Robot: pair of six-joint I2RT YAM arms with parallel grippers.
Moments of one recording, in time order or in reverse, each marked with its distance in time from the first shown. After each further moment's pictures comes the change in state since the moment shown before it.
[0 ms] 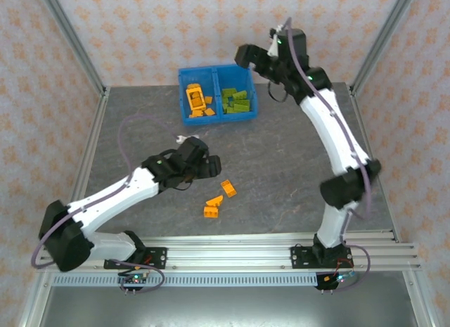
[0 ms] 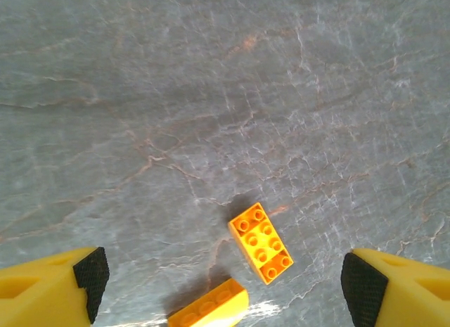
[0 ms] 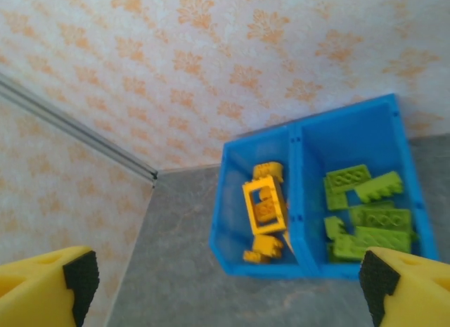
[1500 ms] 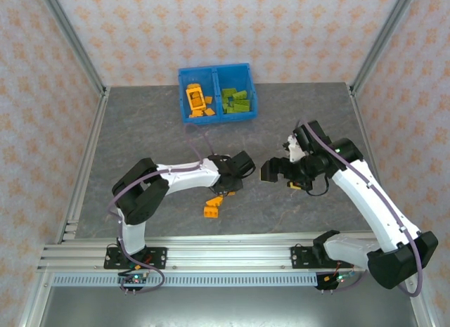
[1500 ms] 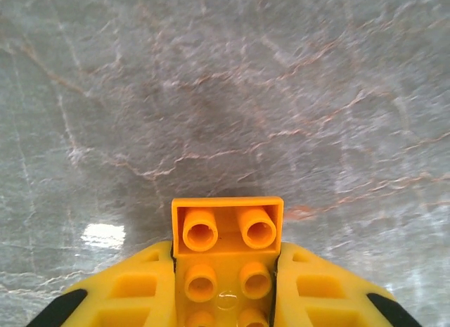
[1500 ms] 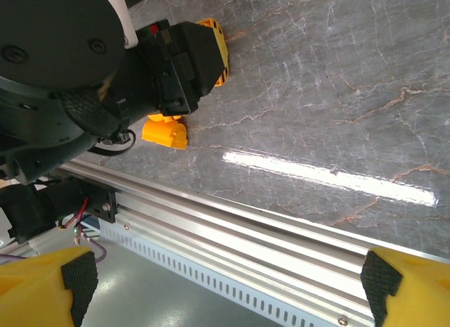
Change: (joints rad) left arm -0.132 0.578 0.240 -0.026 0.008 -0.311; right arm 0.042 -0.632 -0.864 -0.563 -0.290 -0.025
